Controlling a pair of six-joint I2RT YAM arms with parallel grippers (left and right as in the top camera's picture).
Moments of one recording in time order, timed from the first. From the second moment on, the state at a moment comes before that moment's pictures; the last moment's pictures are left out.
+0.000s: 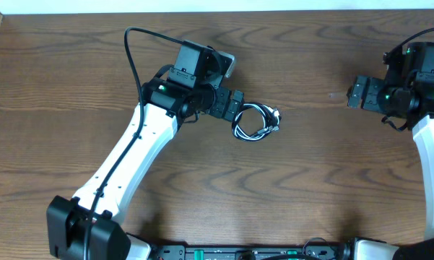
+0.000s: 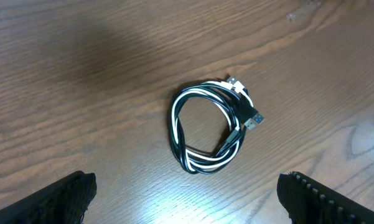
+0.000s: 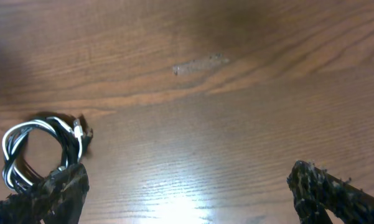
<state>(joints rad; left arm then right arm) -0.42 1.61 1.39 -0.75 0.26 -0.03 -0.14 1.45 1.33 -0.93 -0.09 0.12</state>
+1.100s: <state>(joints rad) -0.56 1.93 1.39 -0.63 0.10 -0.06 -0.14 1.45 1.33 -1.05 -0.09 0.18</state>
